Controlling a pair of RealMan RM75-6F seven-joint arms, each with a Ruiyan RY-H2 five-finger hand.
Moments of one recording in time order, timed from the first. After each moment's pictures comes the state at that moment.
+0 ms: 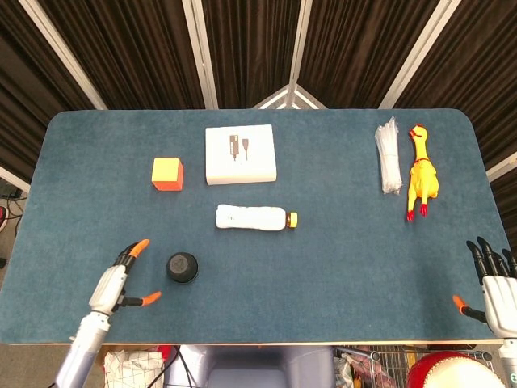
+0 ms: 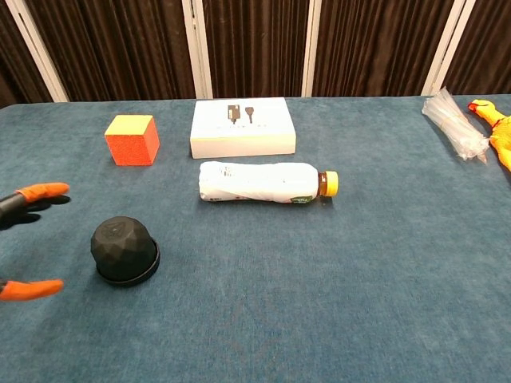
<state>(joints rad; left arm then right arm) -0.20 -1.64 -0.03 -1.36 1.53 1.26 -0.38 0.03 -1.03 0.05 -1.67 -1.44 1.46 -0.10</state>
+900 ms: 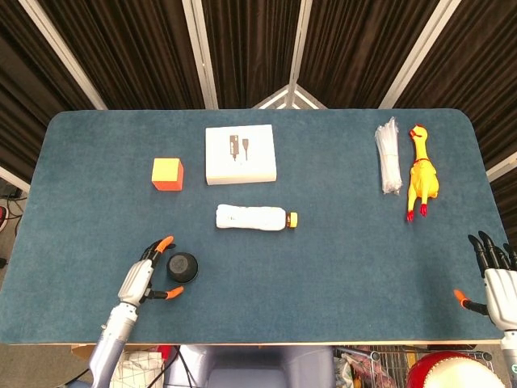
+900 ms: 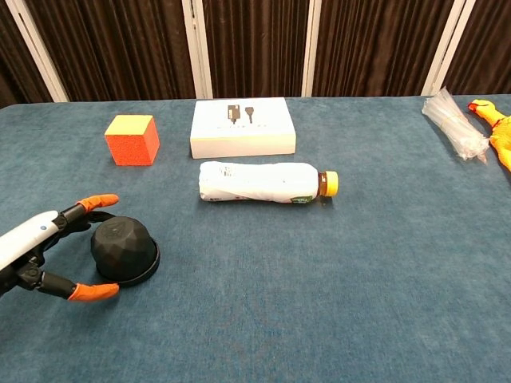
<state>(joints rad) -0.27 -1.79 -0.05 -1.26 1.47 1.21 -0.34 0.06 -1.03 0.07 -1.65 -1.41 1.42 -0.07</state>
